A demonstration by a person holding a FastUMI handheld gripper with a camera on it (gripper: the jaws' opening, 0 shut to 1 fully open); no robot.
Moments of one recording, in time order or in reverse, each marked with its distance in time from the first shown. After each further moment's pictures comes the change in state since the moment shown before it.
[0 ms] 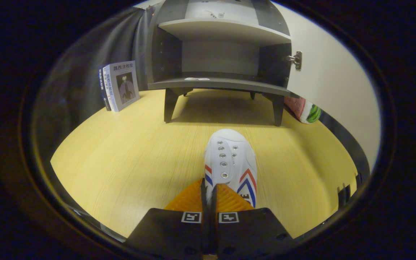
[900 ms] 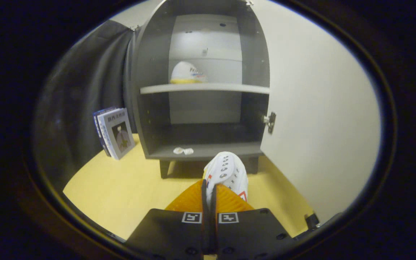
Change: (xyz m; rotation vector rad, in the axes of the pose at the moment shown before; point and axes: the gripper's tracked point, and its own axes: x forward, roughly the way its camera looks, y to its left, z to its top) arm -0.082 -0.040 0.170 0.080 -0.286 -0.059
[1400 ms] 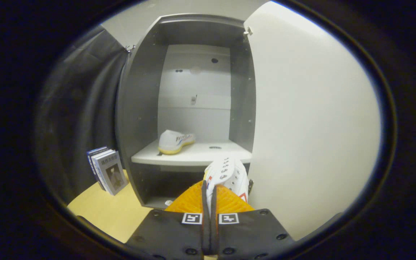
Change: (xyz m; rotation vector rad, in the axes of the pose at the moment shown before) arm -0.011 -0.025 0.159 -0.005 -0.248 -0.083
